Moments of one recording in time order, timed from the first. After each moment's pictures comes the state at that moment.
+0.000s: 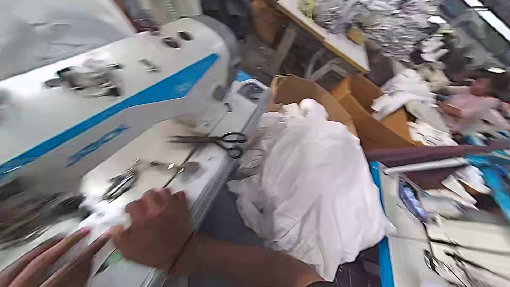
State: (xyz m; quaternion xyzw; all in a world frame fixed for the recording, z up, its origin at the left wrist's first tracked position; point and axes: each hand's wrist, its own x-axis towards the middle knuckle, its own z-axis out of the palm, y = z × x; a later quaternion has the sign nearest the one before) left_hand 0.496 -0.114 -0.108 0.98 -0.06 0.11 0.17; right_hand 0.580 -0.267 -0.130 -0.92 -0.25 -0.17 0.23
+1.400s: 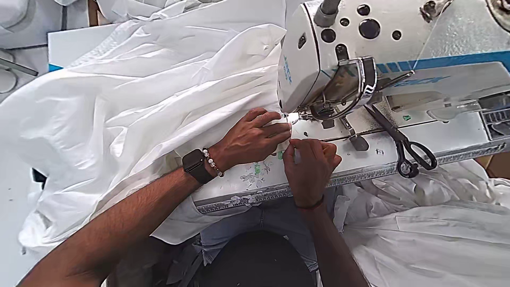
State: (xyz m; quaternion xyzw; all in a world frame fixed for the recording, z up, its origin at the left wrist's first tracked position) left_hand 0.479 -0.087 -0.124 0.98 -0.07 0.17 0.06; right_hand 0.566 -0.267 -0.135 -0.89 -0.37 -0.12 0.25
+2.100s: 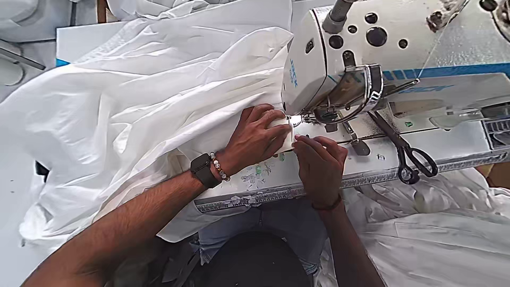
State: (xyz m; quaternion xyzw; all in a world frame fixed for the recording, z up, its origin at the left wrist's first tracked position) left_hand 0.482 -0.103 -0.119 0.96 0.09 0.19 0.16; right_hand 0.604 -0.285 -0.136 -0.80 -0.51 -0.08 0.31
